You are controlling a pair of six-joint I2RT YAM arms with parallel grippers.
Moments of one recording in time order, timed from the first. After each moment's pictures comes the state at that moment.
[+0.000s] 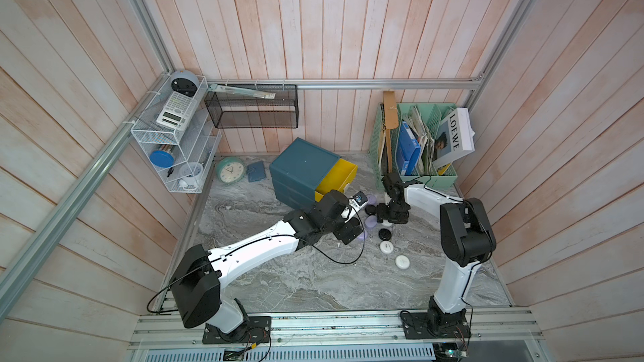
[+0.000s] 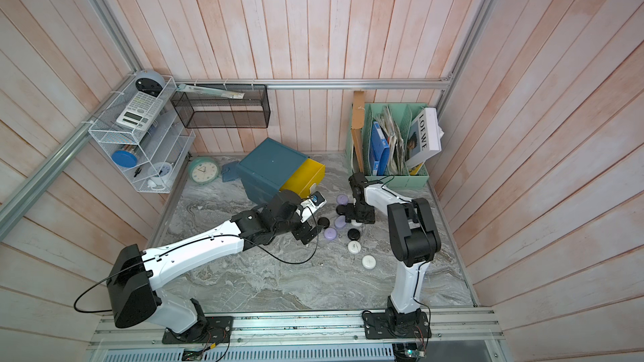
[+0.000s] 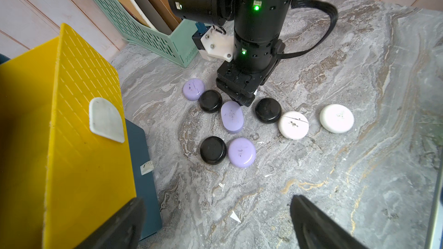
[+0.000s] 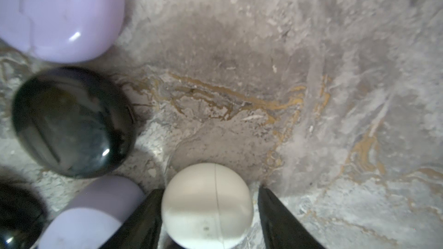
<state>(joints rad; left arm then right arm) -0.92 1.53 1.21 -0.35 -0.06 0.19 0.28 1.91 1.27 -0.79 0.02 0.31</state>
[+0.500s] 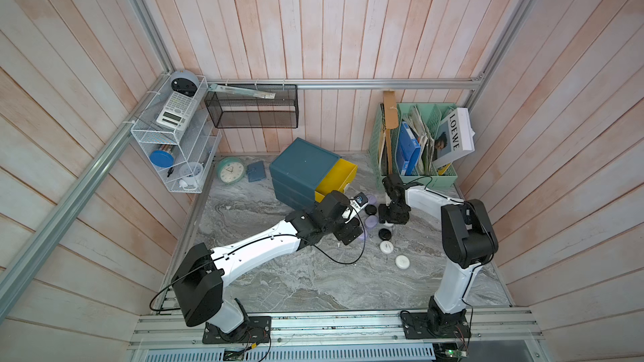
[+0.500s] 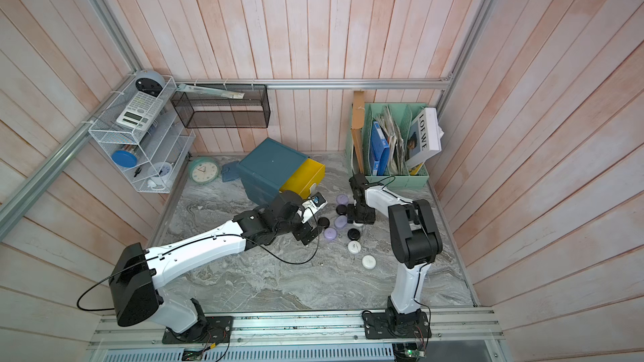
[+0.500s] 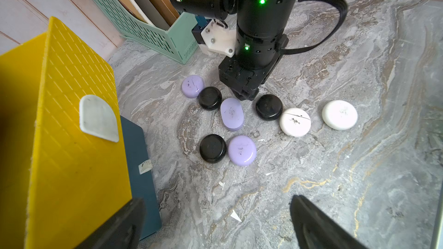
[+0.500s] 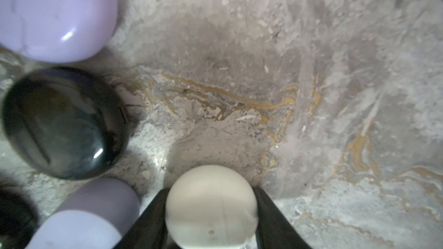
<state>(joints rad) -0.93 1.54 1.21 -0.35 -0.07 0.20 0.28 1.88 1.22 -0.73 0.03 0.31</state>
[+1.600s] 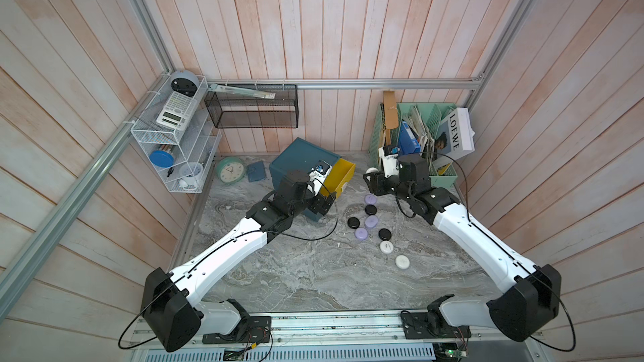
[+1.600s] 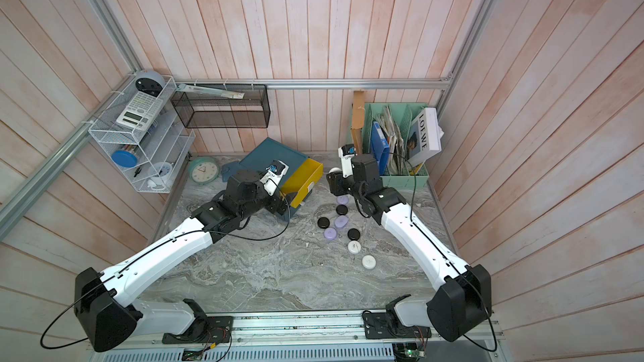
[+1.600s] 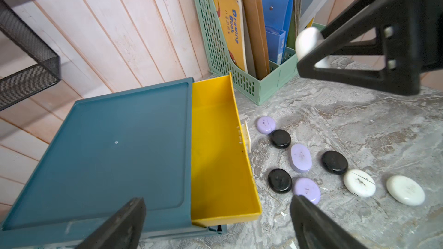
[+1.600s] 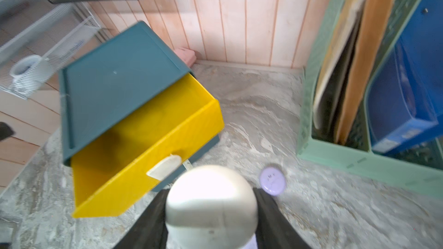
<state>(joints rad) -0.67 1.33 1.18 -0.27 -0.08 0.15 0.48 1.36 1.24 -0.34 -0.08 0.21</state>
